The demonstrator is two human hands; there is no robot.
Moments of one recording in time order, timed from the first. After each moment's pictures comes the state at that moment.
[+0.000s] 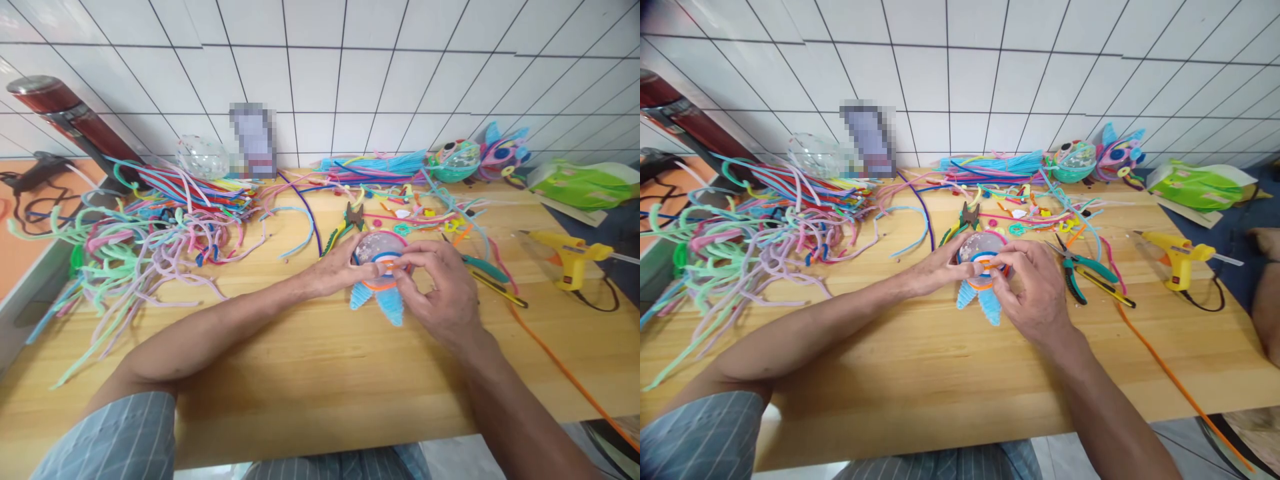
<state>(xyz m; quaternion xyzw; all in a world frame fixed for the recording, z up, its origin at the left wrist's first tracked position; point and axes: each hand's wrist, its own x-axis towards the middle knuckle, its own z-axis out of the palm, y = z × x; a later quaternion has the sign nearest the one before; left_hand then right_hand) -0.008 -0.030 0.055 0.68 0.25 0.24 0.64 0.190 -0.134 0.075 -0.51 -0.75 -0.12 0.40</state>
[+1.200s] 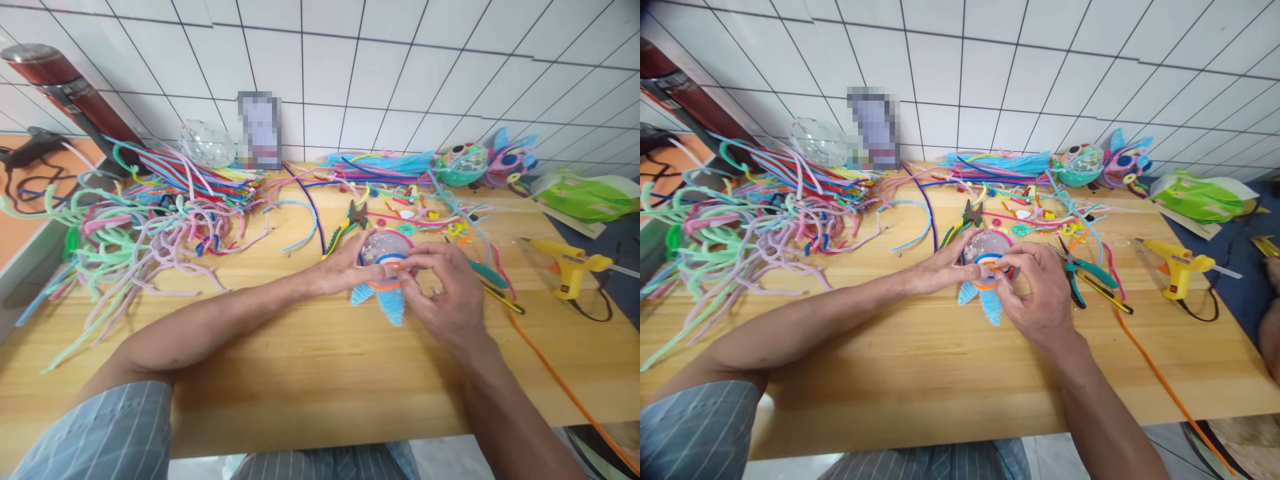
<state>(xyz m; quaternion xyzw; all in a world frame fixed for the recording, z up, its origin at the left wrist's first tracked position) -0.008 -0.031 0.054 0.71 0.27 0.22 0.62 0.191 -0.136 0.077 -0.52 -0.75 -0.09 0.40</state>
